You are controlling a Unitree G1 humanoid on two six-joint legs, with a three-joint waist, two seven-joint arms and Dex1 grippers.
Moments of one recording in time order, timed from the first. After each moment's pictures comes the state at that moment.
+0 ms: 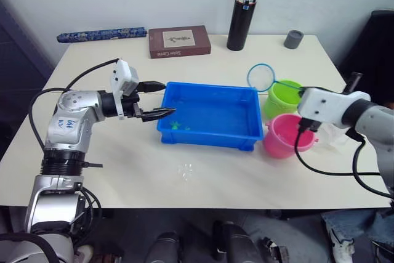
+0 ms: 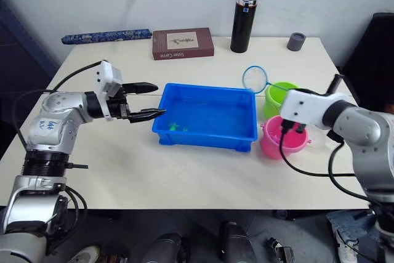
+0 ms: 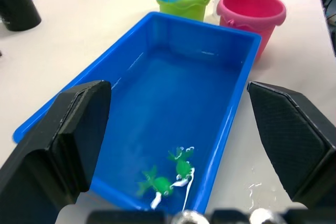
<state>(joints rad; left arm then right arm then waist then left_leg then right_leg) -0.73 0.65 0.05 0.27 -0.35 0.33 -1.08 -0.52 -0.93 -0.04 -0.31 -0.13 0.49 0.90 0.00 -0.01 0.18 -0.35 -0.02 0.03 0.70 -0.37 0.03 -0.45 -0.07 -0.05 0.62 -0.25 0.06</state>
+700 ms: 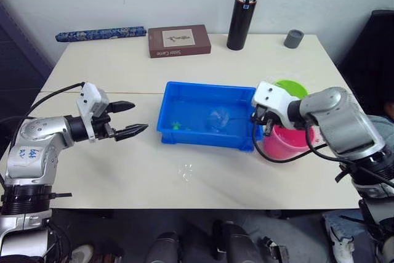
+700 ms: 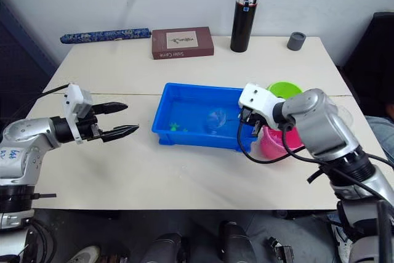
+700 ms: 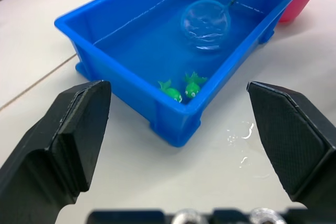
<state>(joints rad) -0.40 0.78 0.22 0.01 -0.42 0.48 -0.99 -0.82 -0.79 0.40 -0.09 -0.03 0.85 1.04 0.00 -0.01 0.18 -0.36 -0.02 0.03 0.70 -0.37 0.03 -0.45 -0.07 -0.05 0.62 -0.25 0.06</state>
